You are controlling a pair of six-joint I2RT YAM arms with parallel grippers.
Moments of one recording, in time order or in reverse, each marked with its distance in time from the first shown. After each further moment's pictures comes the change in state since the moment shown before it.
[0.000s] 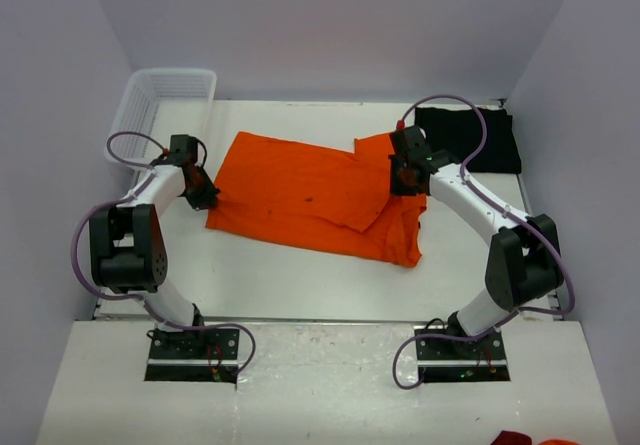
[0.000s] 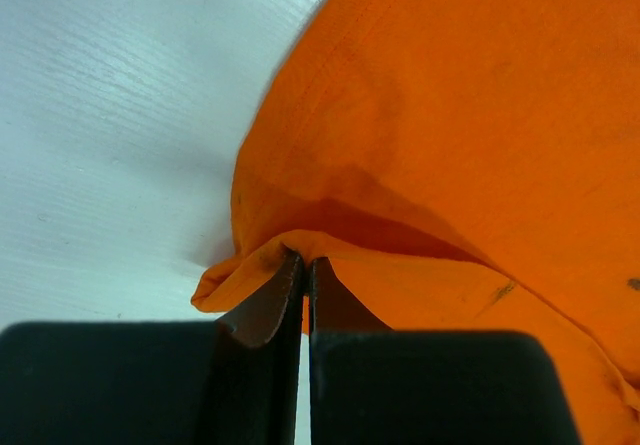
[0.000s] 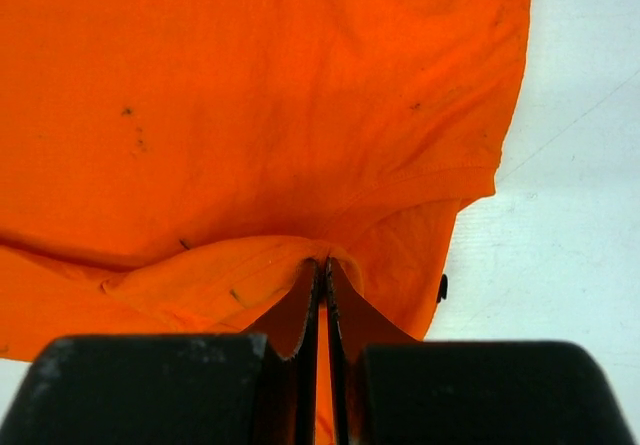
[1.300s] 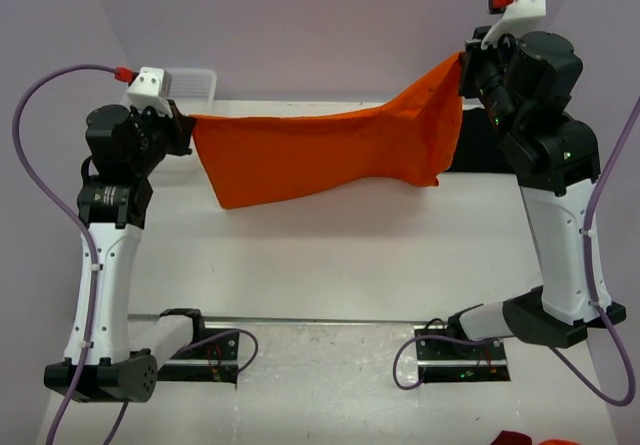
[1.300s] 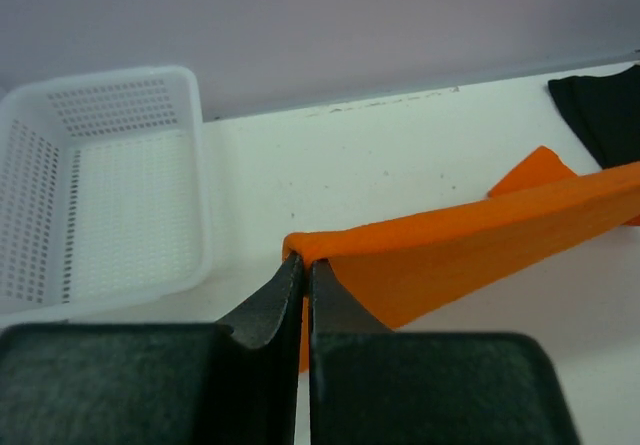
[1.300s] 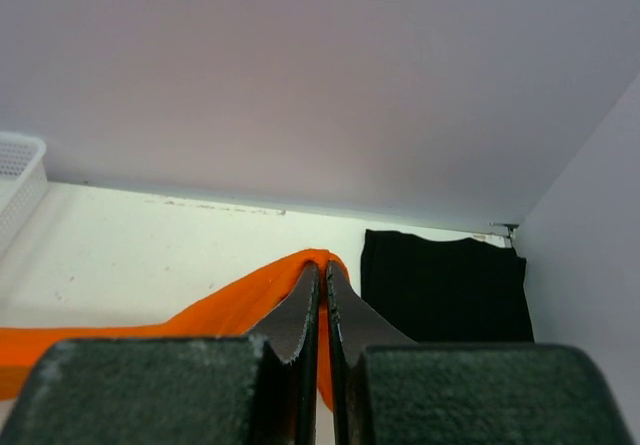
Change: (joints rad) left arm -0.038 -0.600 0.274 0.092 0.255 0.507; right arm -0.013 -0.181 0.938 -0.182 0.101 -0.396
